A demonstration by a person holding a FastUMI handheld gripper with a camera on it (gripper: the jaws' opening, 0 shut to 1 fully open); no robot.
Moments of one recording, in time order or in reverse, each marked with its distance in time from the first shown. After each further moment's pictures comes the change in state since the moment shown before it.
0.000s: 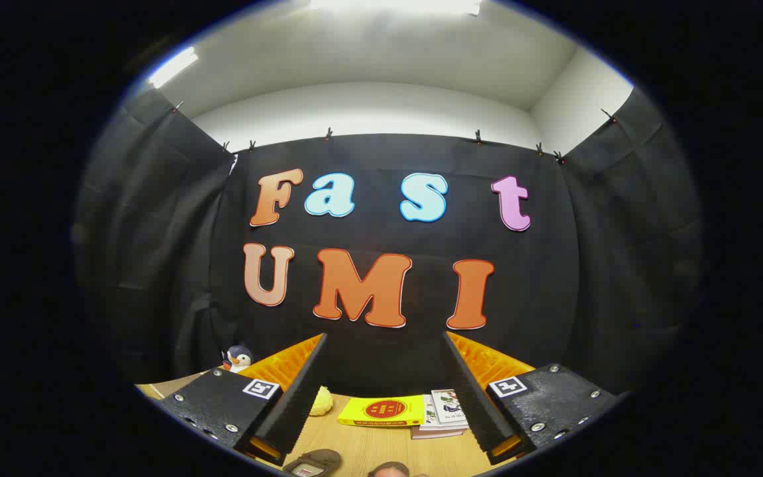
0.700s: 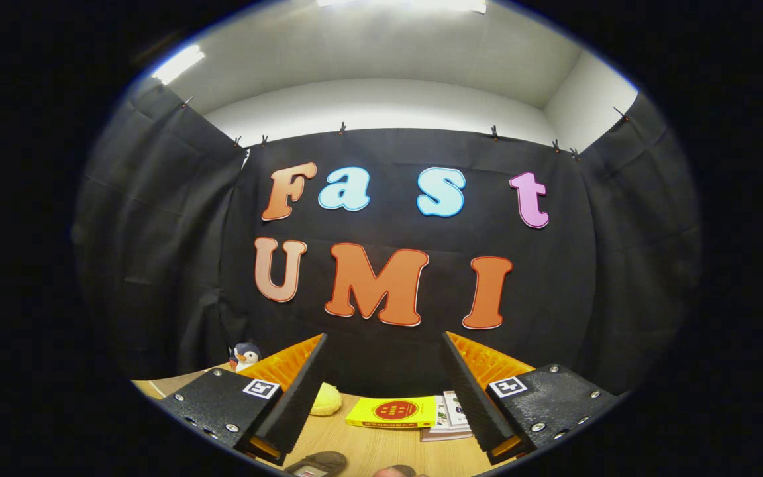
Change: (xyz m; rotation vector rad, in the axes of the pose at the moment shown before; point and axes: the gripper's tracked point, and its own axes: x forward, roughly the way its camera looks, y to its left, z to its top) arm 0.027 0.018 -0.014 0.006 0.017 0.034
